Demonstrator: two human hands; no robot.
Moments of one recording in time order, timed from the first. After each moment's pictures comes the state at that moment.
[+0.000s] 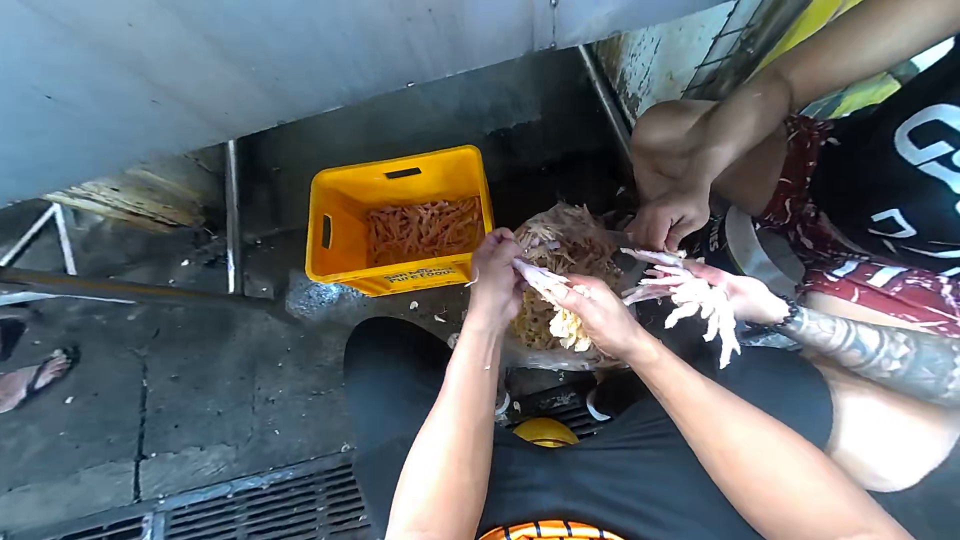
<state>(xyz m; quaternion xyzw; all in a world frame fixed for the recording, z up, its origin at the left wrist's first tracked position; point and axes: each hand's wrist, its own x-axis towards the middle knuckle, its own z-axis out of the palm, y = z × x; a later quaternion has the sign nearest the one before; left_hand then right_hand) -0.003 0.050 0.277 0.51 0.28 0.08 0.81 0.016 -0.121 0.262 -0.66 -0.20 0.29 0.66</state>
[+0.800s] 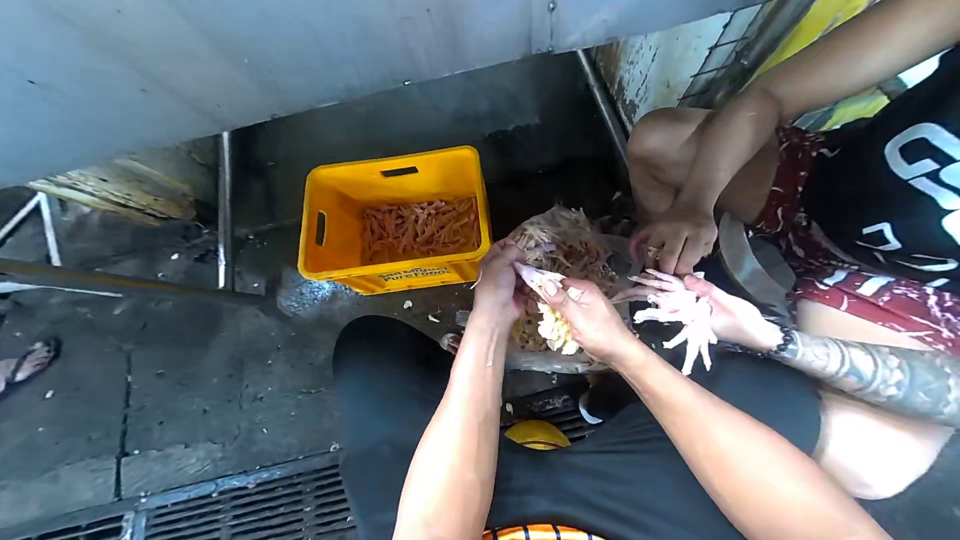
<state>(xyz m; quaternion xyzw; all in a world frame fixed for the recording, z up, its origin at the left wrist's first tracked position) 0.007 0.040 0.261 0.43 0.37 0.05 0.82 0.011 -0.115 0.259 -0.64 -0.16 0.29 0.69</state>
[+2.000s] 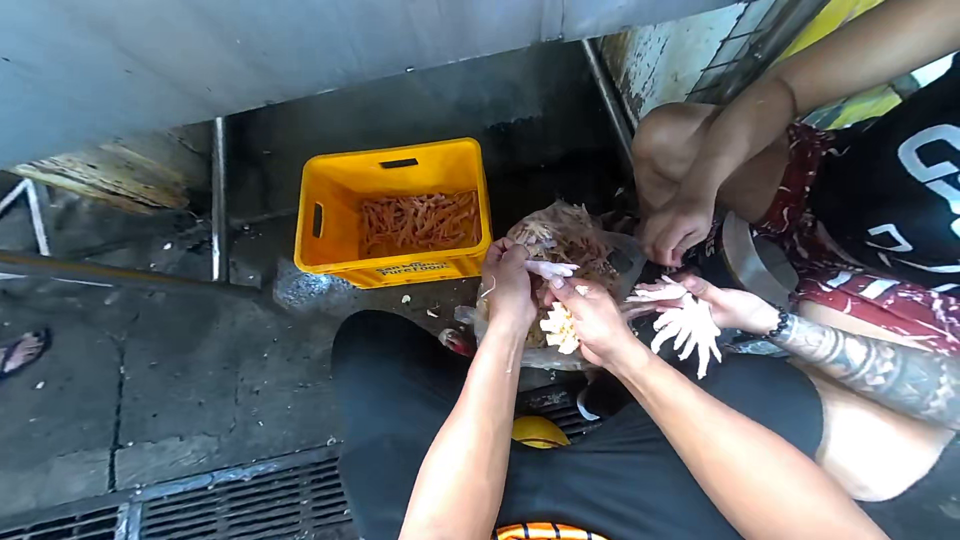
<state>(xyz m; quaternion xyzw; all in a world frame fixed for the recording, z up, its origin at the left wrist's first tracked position) 0.009 0.020 0.259 0.45 0.38 0.15 0.79 0.006 -0.108 0.260 -0.63 -0.04 0.31 0.71</state>
